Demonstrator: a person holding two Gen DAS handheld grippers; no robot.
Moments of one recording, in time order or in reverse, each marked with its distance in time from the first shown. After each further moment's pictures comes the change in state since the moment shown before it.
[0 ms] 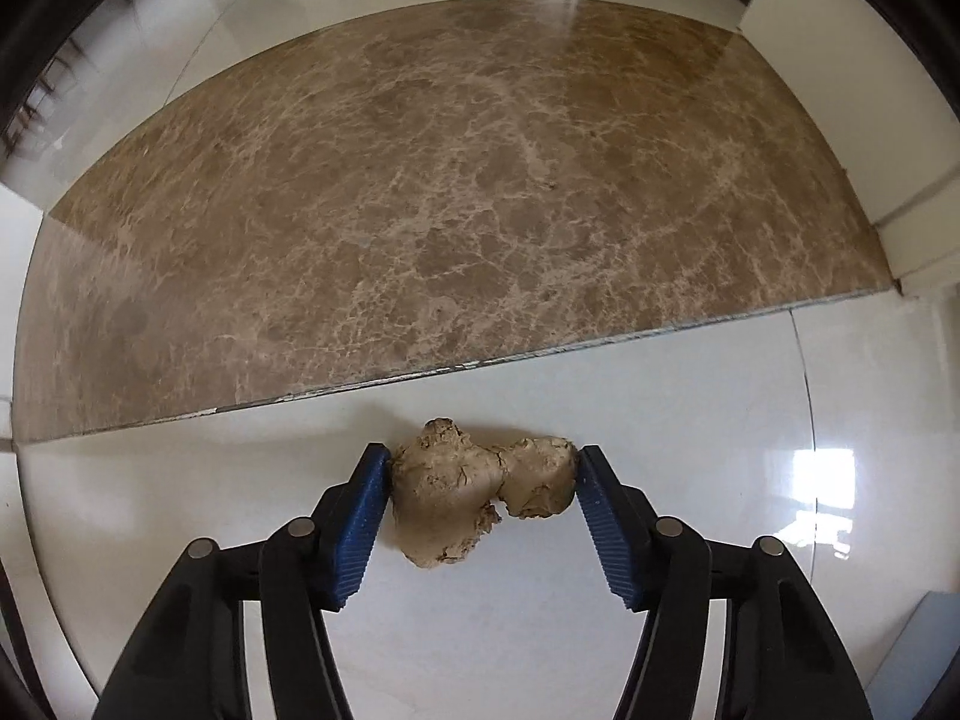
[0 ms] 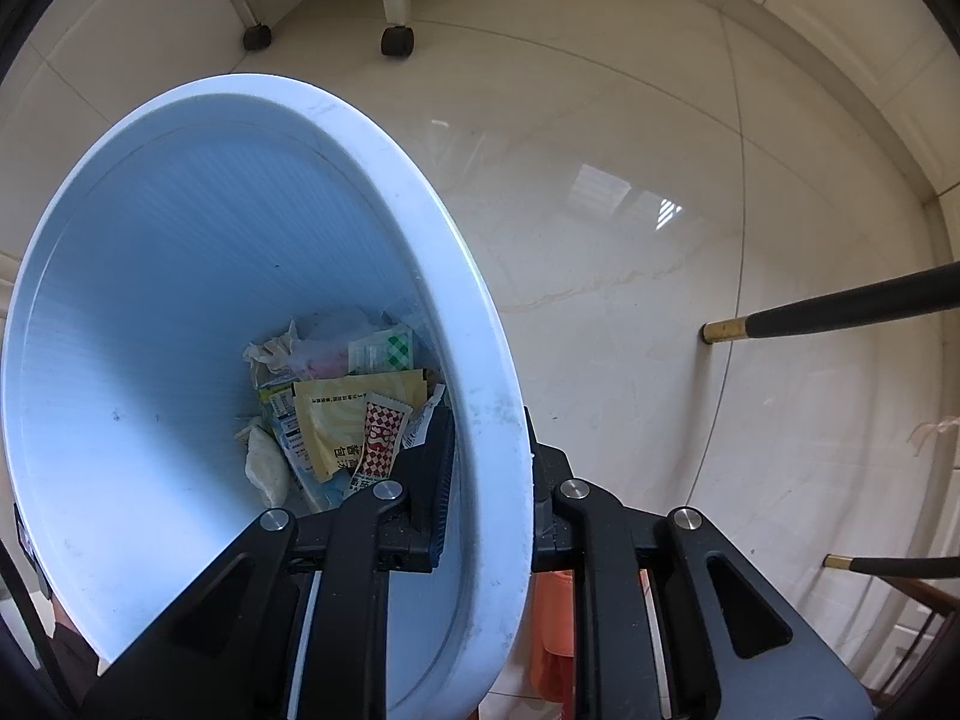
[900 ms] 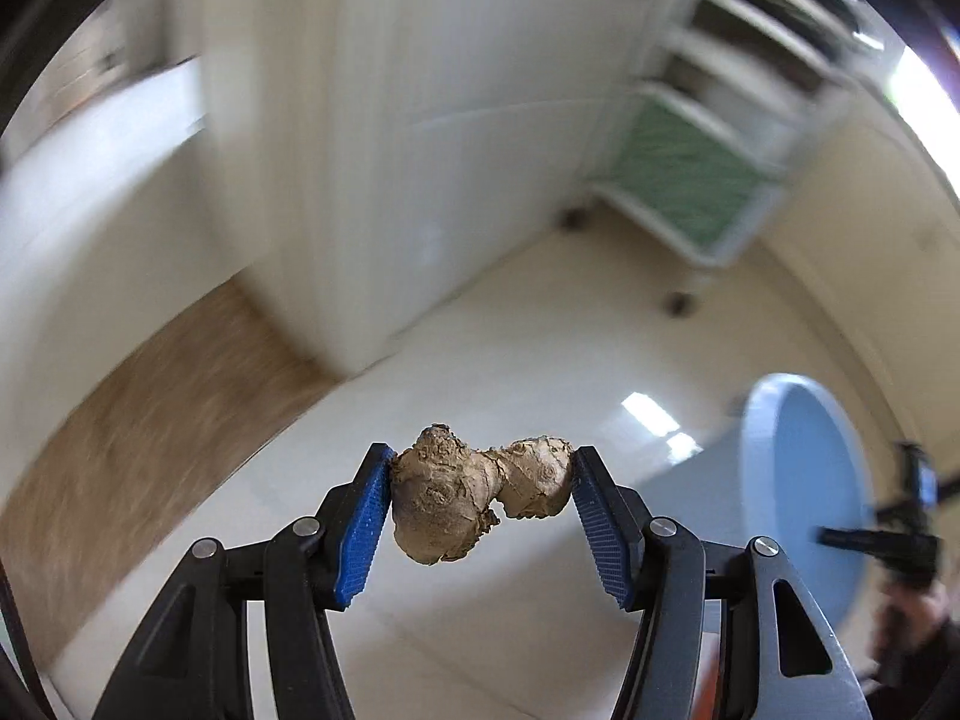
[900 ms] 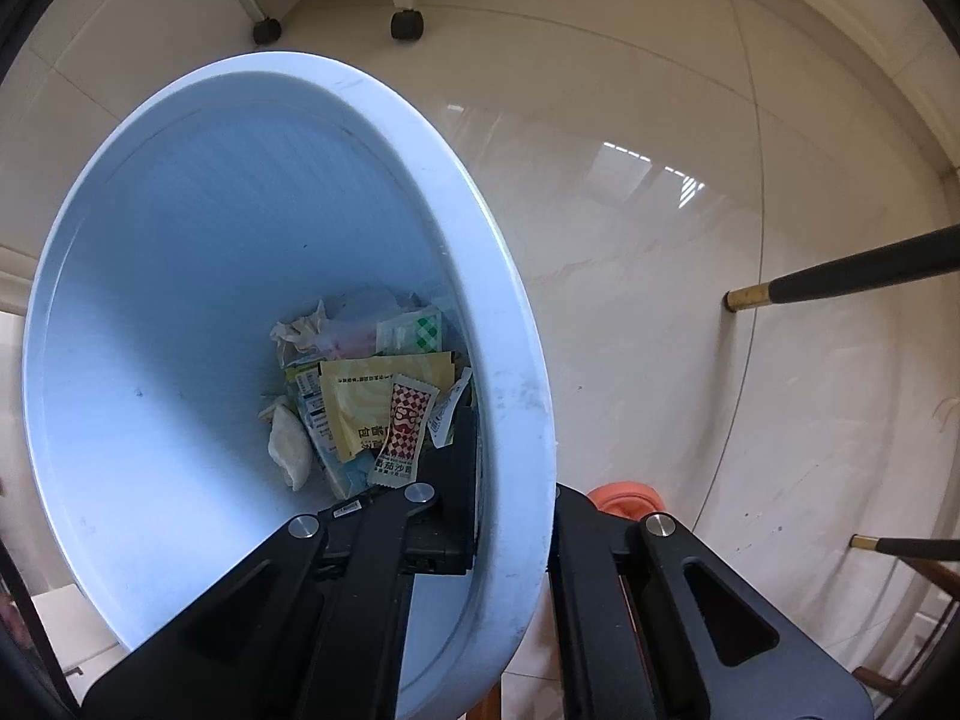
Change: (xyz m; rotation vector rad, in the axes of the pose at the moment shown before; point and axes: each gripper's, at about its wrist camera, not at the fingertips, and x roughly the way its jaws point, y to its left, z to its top) left arm -0.274 -0.221 -0.093 0.622 -0.301 -0.513; right arm 0.000 -0.007 -0.014 0.024 0.026 0.088
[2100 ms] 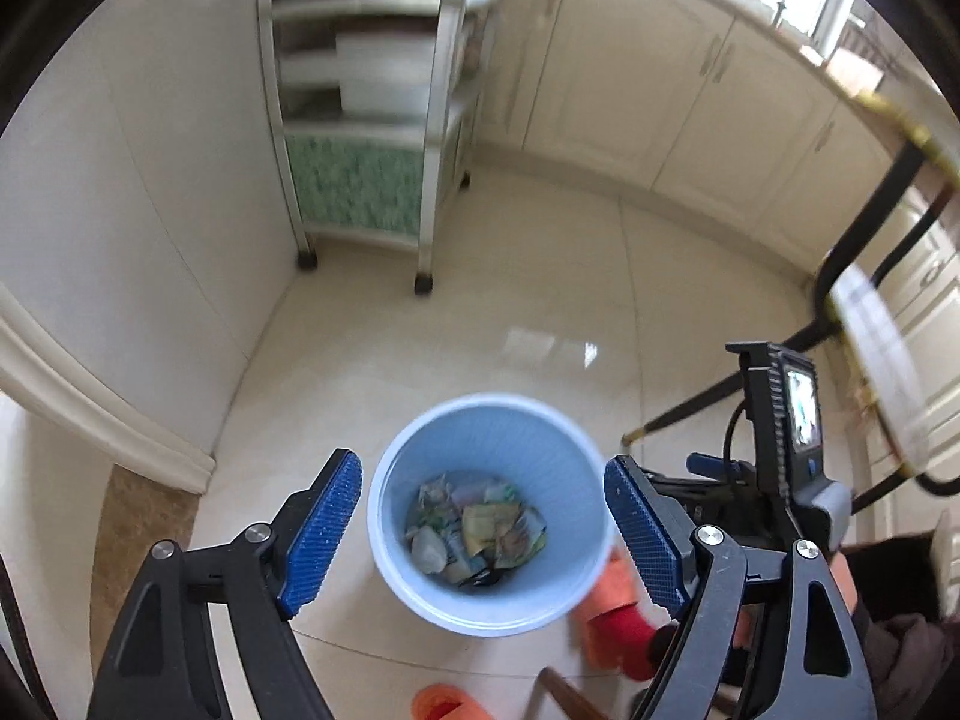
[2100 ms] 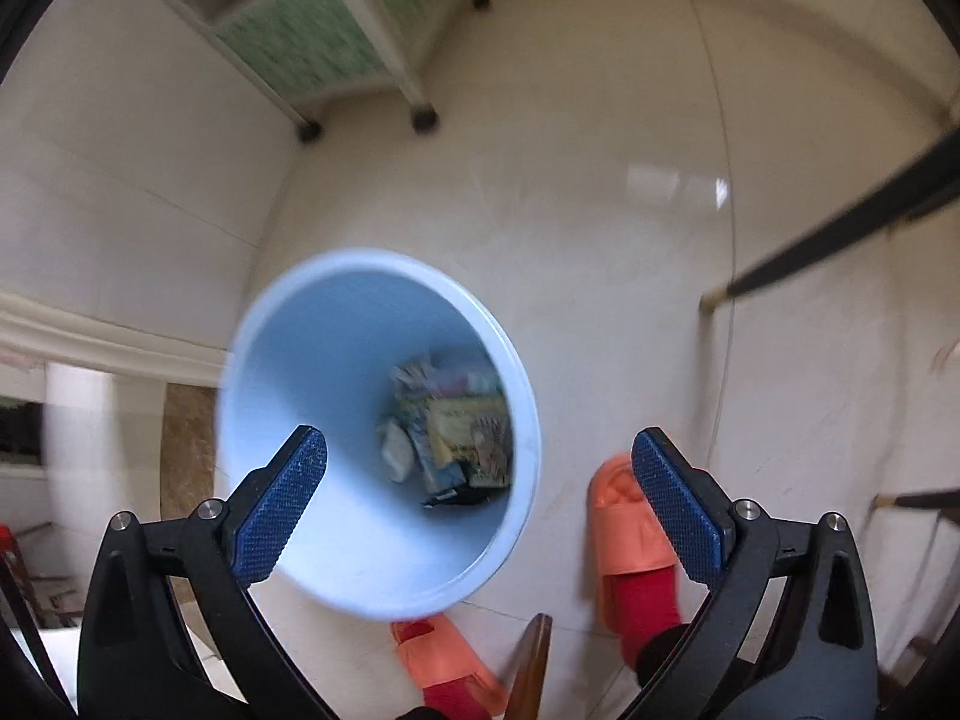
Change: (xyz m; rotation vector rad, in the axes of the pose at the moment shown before) left arm -0.126 -0.342 0.087 0.416 0.135 -0.129; right arm -0.164 -0.039 -0.010 0.103 -0.115 0.172
